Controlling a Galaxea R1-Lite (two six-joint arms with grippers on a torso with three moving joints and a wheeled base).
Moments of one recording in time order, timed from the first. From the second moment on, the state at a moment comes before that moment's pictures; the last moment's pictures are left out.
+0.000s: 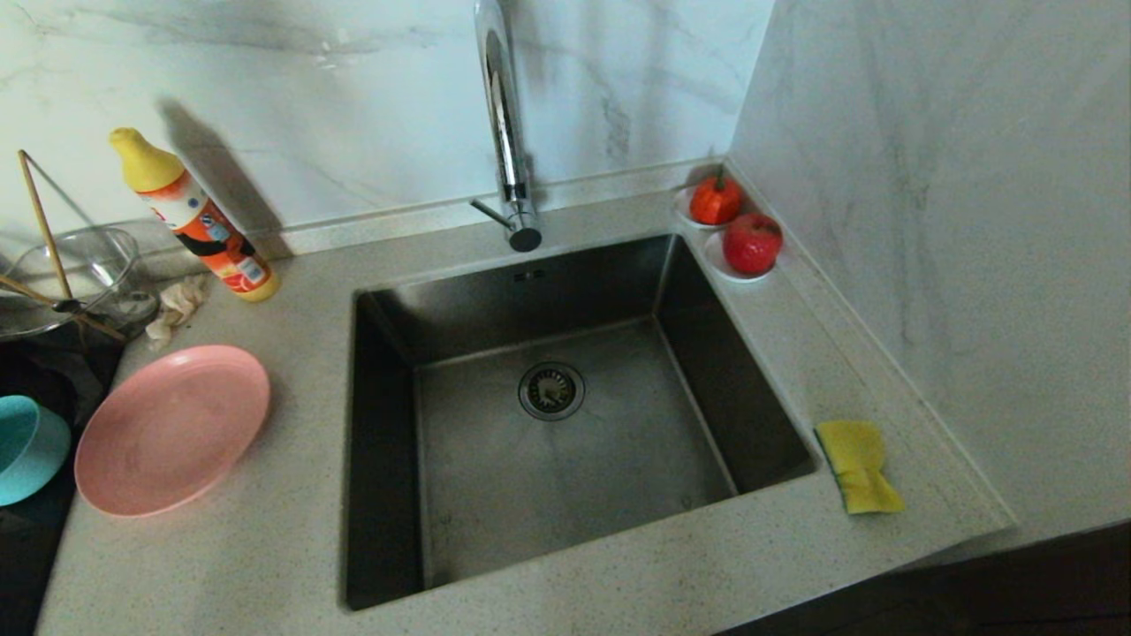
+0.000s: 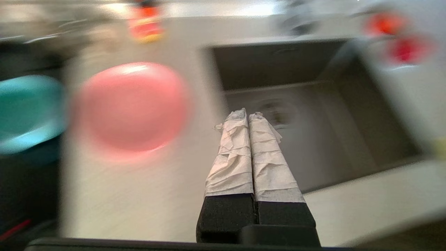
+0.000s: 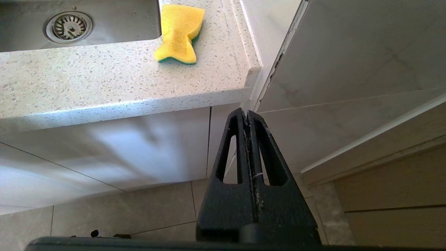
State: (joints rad) left arm -0.18 0.39 -0.67 0.20 0.12 -0.11; right arm -0.01 0.00 0.00 0.00 -0.01 -0.05
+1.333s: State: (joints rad) left arm -0.01 0.00 -0.01 0.00 -0.02 0.09; right arm -0.01 0.00 0.00 0.00 -0.01 -0.05
